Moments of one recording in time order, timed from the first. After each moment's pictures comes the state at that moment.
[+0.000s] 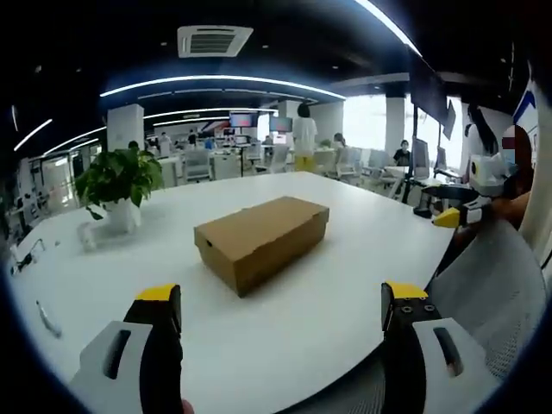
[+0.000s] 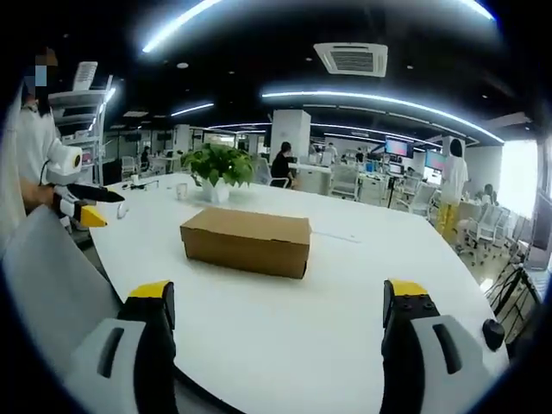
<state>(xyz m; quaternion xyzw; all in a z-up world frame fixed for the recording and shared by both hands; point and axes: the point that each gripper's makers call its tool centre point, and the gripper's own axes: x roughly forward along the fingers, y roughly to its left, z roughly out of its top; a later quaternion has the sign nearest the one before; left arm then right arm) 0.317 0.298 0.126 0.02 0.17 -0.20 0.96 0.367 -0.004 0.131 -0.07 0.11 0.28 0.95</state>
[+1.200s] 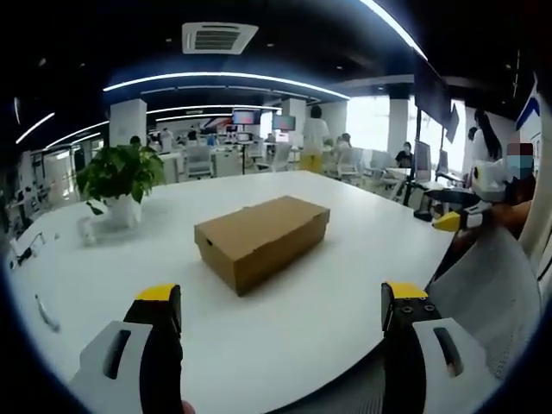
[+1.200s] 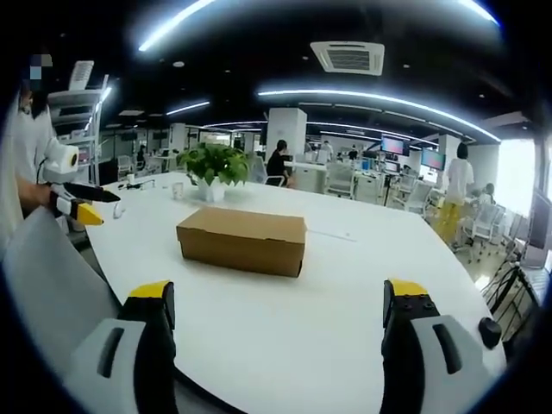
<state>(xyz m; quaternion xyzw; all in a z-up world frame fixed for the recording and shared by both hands) 0.318 0.297 0.129 0.01 0.18 -0.19 0.96 0.368 -0.008 0.134 -0.07 0.12 0.27 0.95</state>
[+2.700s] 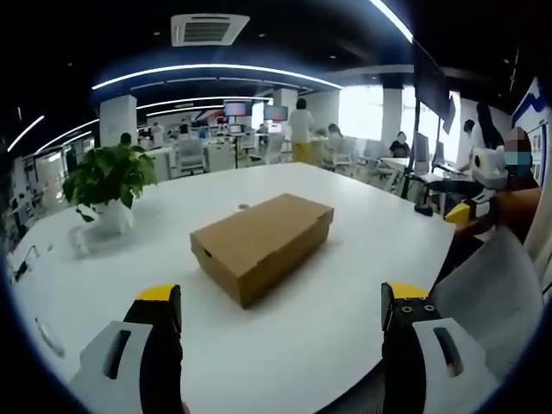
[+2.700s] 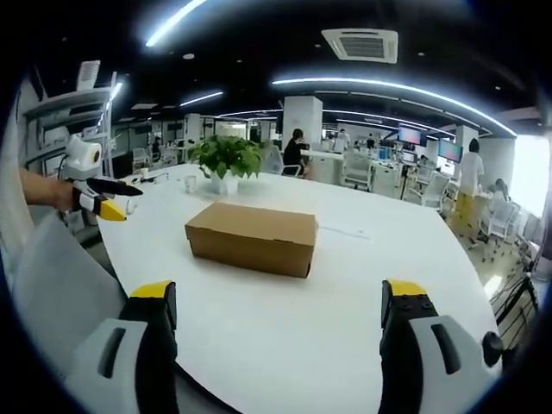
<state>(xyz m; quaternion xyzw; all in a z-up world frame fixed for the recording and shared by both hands) 0.358 0.298 0.133 0.02 0.21 -0.21 0.95 0.388 -0.004 0.146 -0.08 0.15 0.31 0.93</state>
